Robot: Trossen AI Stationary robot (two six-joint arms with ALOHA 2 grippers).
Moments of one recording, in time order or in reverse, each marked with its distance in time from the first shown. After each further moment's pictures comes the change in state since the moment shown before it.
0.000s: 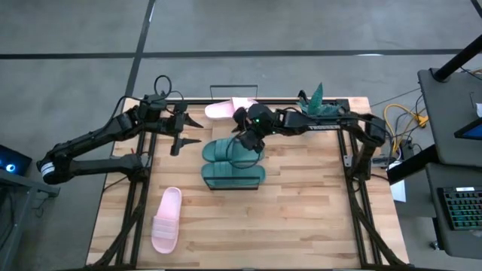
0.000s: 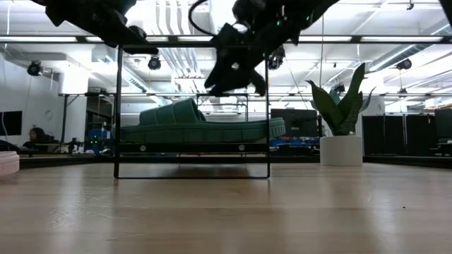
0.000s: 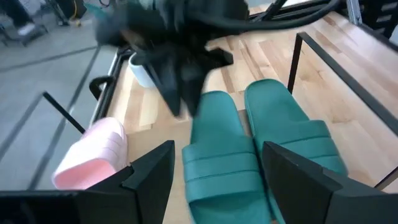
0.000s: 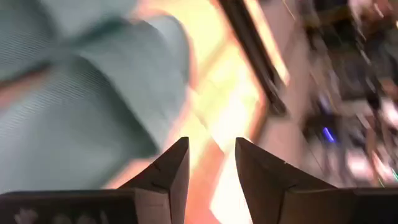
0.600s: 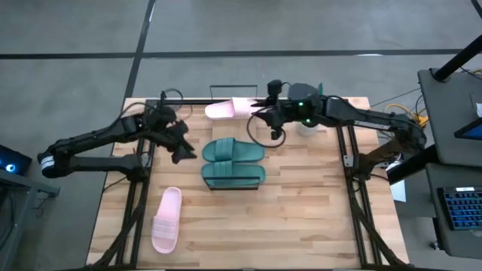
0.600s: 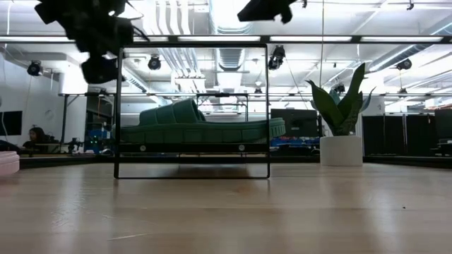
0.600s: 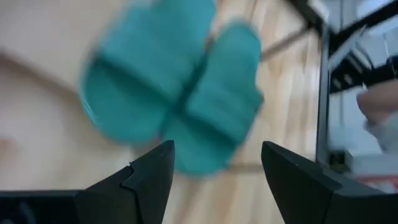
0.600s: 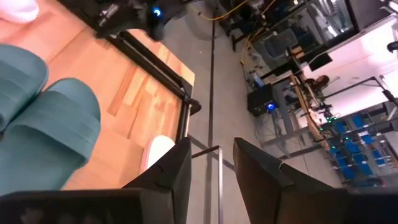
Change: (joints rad) left arm -0.111 0.027 0.002 -0.288 -0.024 -0.808; right arm 0.013 -0.393 -0.001 -0.092 0.154 0.290
